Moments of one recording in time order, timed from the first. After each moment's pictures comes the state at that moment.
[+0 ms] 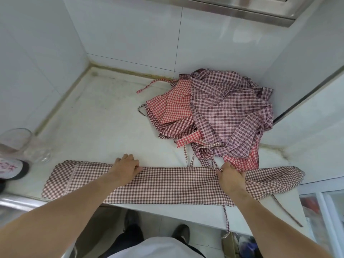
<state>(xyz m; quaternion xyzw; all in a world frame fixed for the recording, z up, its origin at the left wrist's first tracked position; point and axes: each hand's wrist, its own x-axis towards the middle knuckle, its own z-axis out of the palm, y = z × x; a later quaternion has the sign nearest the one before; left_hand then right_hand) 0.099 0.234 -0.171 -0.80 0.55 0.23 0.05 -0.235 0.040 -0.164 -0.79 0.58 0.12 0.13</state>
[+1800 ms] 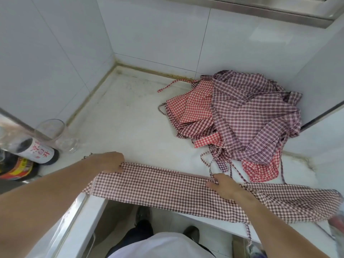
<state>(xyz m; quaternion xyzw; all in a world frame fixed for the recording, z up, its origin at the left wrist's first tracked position) 0.277 0.299 -0.301 -0.79 0.51 0.27 0.21 -0.188 0.068 -0.159 -0.79 0.43 0.25 0.36</state>
